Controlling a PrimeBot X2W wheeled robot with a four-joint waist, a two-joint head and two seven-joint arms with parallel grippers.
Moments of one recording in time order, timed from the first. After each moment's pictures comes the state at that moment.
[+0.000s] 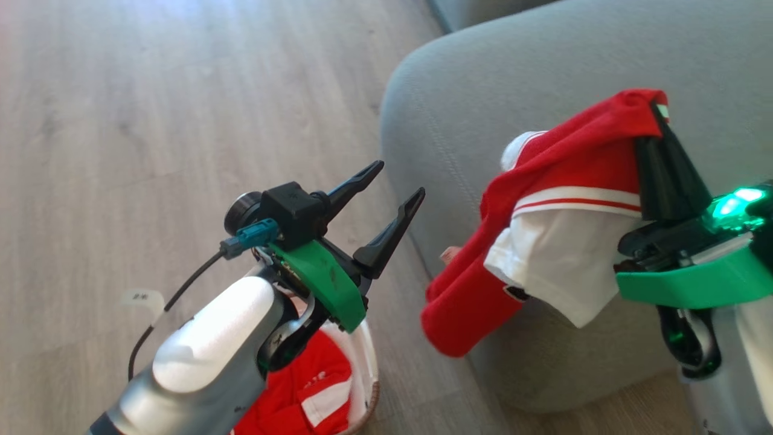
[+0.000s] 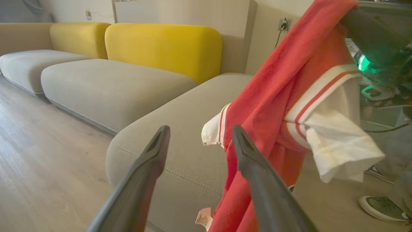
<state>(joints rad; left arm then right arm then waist) -0.57 0.28 -0.84 0.20 -0.63 -0.06 -0.12 -0.24 -0.23 0.13 -0.13 0.36 0.13 -0.26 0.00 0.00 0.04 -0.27</state>
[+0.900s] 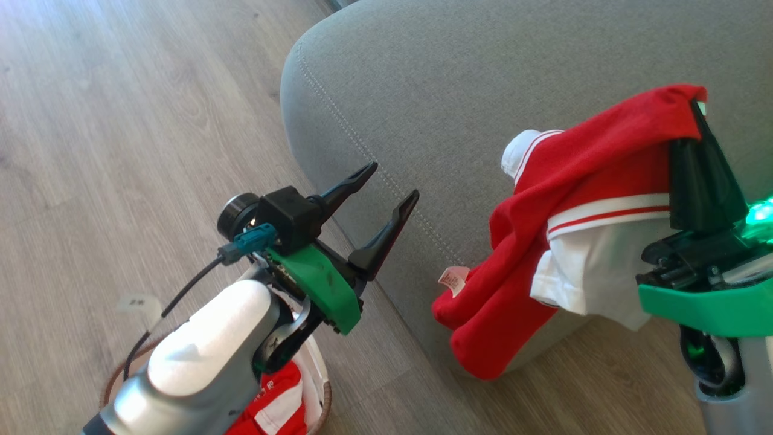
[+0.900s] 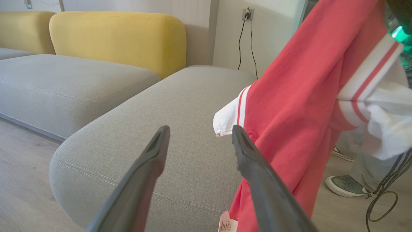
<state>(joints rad) -0.57 0.31 -0.86 0.19 -0.61 -0.04 -0.14 -0.17 -0.22 0.07 -0.29 0.34 0.13 -0.26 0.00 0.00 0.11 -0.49</state>
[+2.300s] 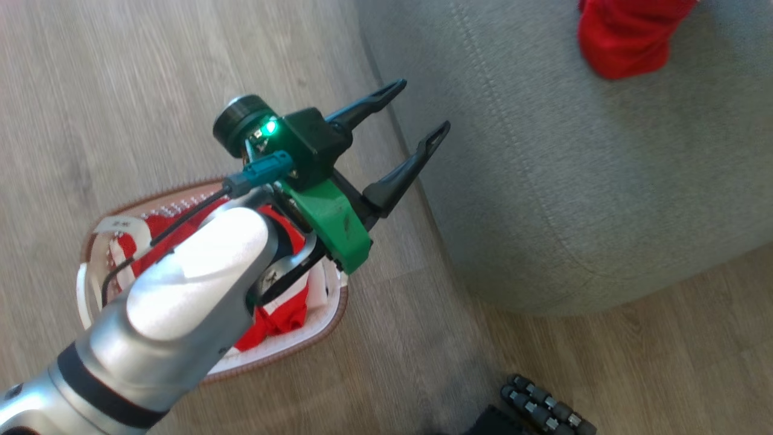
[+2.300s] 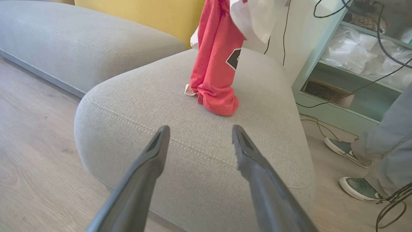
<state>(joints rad) -0.78 0.34 -0.89 0.10 -0.56 -0.06 -0.04 -1.12 -0.66 0.22 0.60 0.66 0.13 -0.26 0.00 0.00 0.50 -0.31</state>
